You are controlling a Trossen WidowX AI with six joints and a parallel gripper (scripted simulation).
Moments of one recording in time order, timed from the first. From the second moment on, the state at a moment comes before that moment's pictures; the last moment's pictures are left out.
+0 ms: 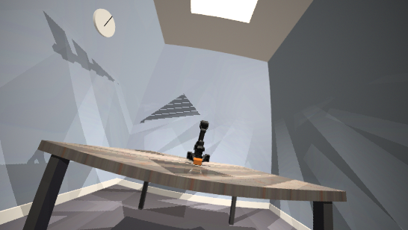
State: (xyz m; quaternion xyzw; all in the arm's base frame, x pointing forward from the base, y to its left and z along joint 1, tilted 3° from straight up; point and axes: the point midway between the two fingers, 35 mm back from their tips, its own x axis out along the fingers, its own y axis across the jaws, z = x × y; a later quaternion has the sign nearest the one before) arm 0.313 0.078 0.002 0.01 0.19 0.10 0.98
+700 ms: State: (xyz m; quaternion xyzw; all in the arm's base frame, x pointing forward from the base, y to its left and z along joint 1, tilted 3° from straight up) arm 0.313 0.078 0.002 0.01 0.19 0.10 0.98
